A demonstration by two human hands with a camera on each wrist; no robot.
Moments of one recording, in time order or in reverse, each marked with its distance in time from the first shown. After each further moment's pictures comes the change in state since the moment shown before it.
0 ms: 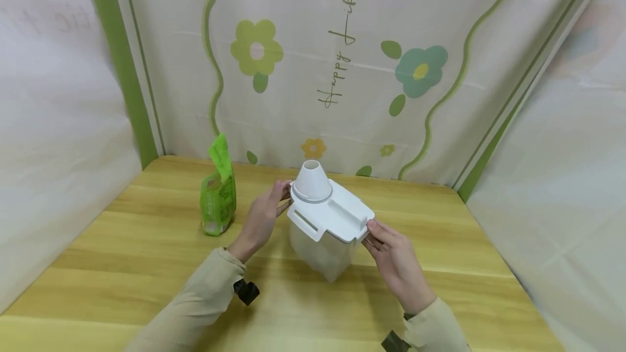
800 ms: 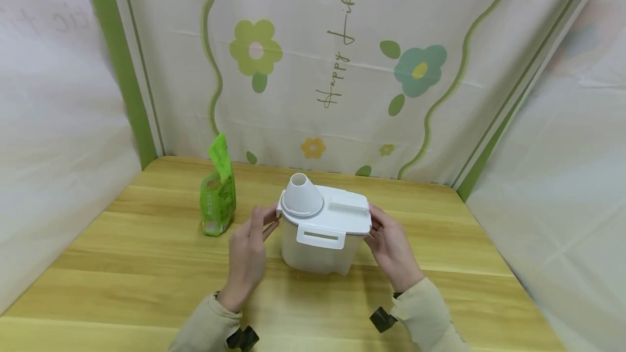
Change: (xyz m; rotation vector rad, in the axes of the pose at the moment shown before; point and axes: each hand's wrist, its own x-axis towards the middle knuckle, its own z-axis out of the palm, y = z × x) left_hand -0.060 0.010 0.016 -0.009 0.380 0.113; right_hand 0.030 -0.003 0.006 0.084 0.046 0.036
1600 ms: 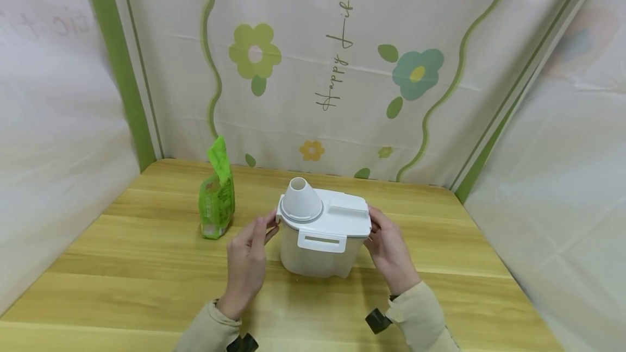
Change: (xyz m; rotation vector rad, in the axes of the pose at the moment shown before) left_hand -0.009 -0.007 -0.001 0.013 0.008 0.126; right_hand 0.001 0.003 0.003 -0.033 0.039 -0.020
